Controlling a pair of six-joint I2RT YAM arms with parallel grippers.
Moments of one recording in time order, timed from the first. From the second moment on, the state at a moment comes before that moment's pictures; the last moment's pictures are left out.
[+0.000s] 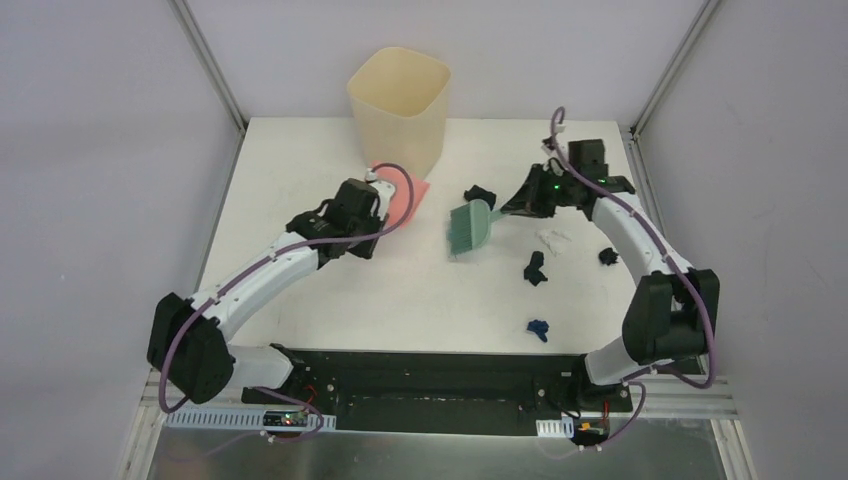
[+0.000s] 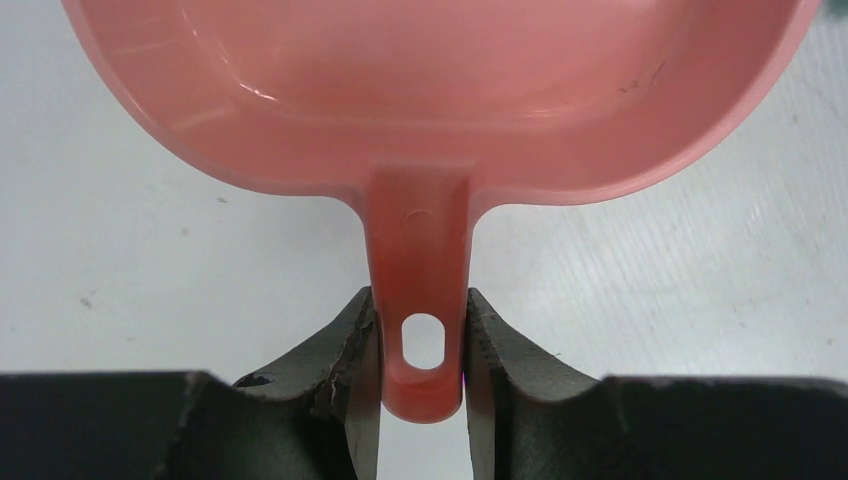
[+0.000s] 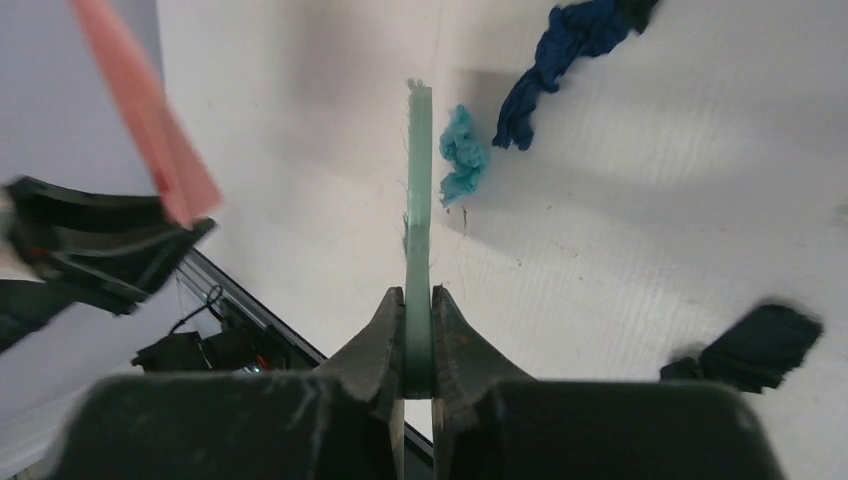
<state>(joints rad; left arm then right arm) -0.55 1.25 0.99 -0.59 -0.15 -0.09 0.20 1.54 1.21 -0.57 -0.57 0.40</state>
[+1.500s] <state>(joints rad) -0.76 1.78 1.20 -0.96 0.03 0.00 0.56 2.08 1.98 -0.91 0.04 -0.34</state>
